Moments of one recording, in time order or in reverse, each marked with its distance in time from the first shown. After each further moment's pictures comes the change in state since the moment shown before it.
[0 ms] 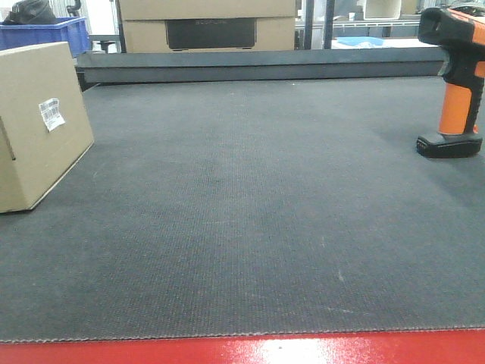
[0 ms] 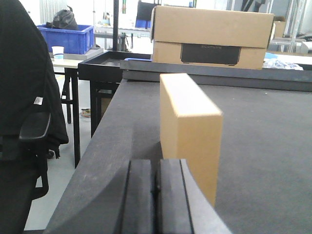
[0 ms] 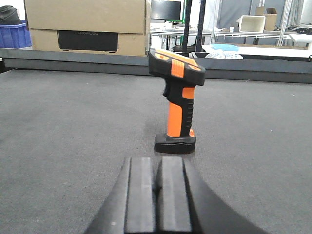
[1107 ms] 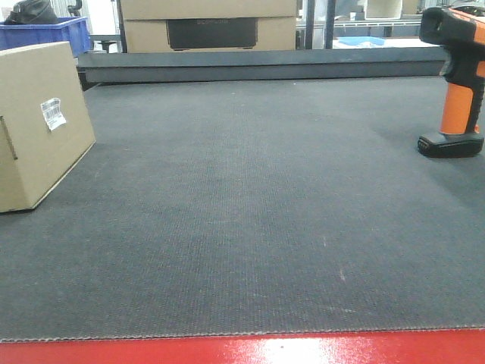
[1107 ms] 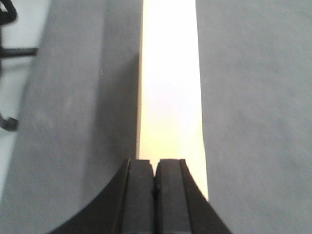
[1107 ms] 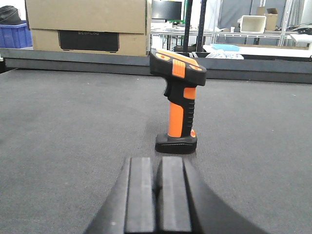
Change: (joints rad) left arm -0.047 1.337 -1.231 -0.037 0.745 -0.098; right arm 0.000 0.000 0.000 0.000 0.000 0.000
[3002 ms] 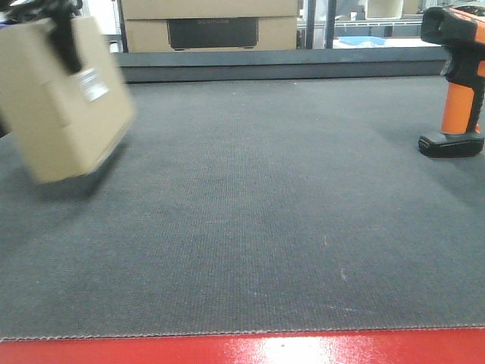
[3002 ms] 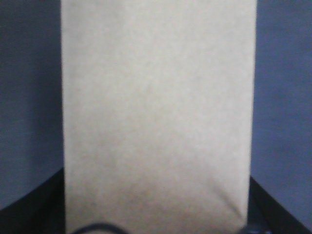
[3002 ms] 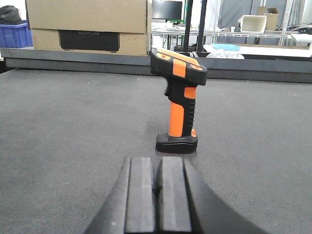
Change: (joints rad) left arm -0.149 0.456 -0.344 -0.117 0.198 -0.058; right arm 0.000 0.000 0.000 0.000 0.000 0.000
